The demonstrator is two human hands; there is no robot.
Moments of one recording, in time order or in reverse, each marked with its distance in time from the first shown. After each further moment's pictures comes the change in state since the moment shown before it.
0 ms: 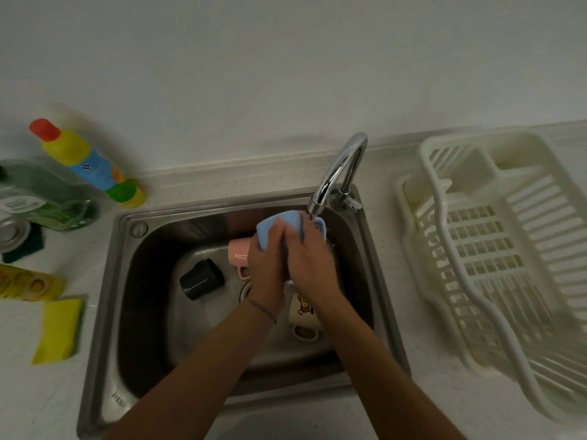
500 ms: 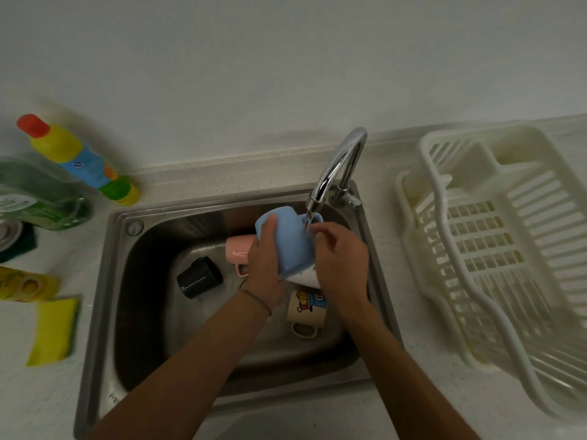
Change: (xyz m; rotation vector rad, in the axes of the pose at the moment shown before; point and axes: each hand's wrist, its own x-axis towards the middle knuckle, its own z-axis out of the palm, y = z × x) left_hand 0.033 -0.014 -0.001 0.025 -0.012 -0.215; right_hand 0.004 0.036 -0.034 -0.181 0.264 -0.214
